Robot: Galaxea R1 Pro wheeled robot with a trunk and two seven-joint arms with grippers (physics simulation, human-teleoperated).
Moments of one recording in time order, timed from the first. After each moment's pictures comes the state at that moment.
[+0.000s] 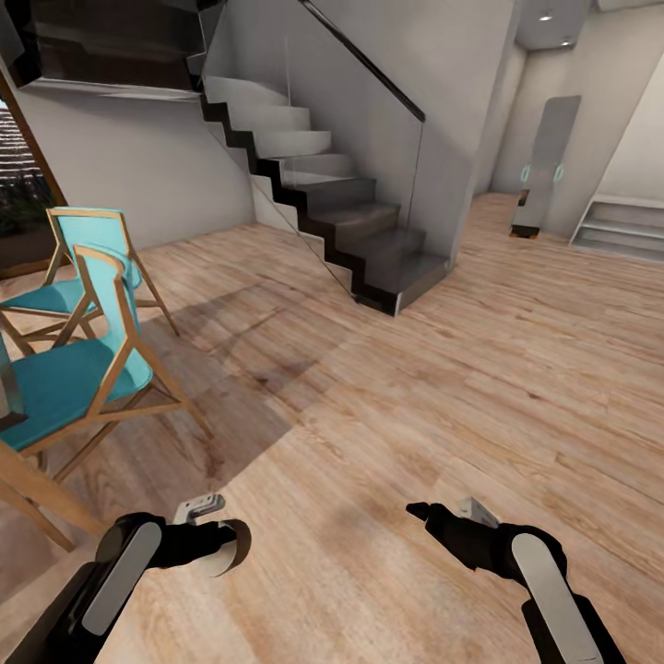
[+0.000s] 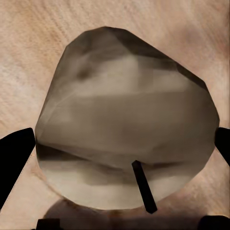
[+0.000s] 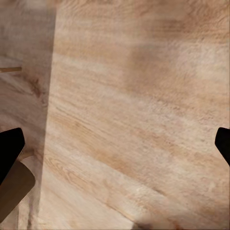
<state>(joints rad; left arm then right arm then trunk) -0.35 0.21 -0.13 -1.28 0.78 0.98 0.30 -0.23 -0.04 -0.03 -1.53 -1.14 0.88 -0.55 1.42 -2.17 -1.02</state>
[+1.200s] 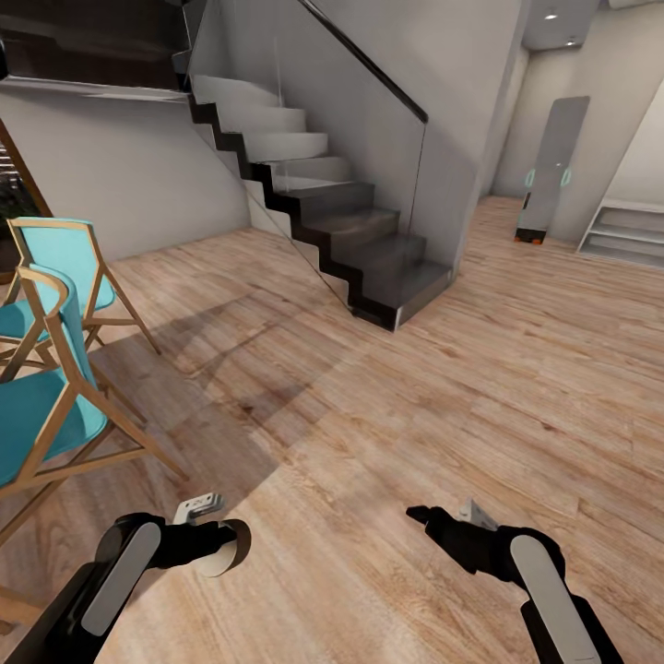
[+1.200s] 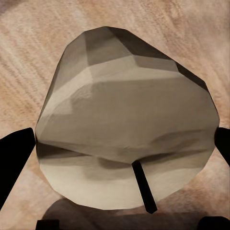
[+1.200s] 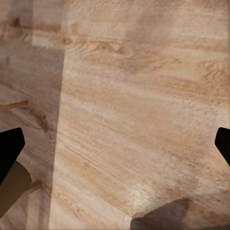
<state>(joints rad) -0.35 0.21 -0.13 -1.28 0.79 0.98 0.30 -0.23 -0.04 -0.03 -1.50 -1.14 0.88 -0.55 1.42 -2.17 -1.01</state>
